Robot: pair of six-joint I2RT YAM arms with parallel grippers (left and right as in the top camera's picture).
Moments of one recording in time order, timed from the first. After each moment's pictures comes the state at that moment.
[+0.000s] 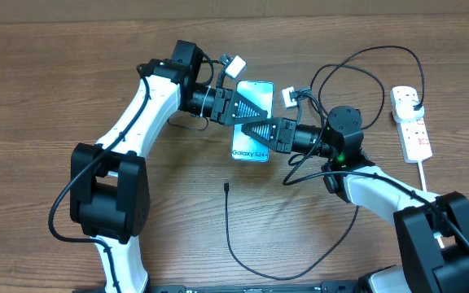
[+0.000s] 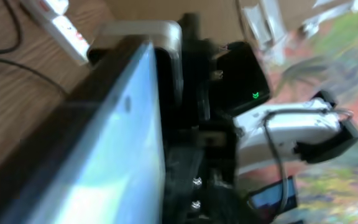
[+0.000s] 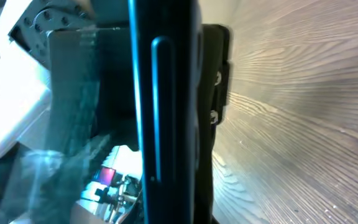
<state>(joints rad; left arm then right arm) -0.27 2.04 1.64 -1.02 1.51 0.28 0.32 1.63 0.67 0.87 -1.00 1.04</state>
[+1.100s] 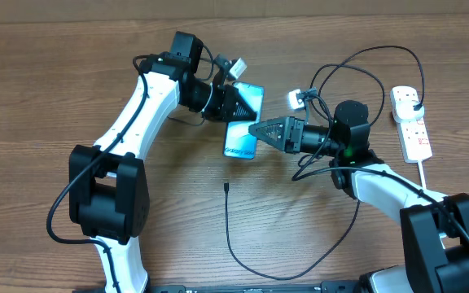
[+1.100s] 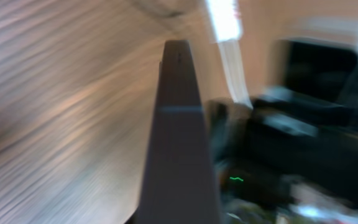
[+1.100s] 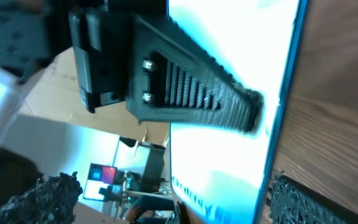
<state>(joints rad) -0.27 2.04 1.68 -1.00 0.88 -0.02 0.23 1.63 0.68 0.65 -1.09 0.96</state>
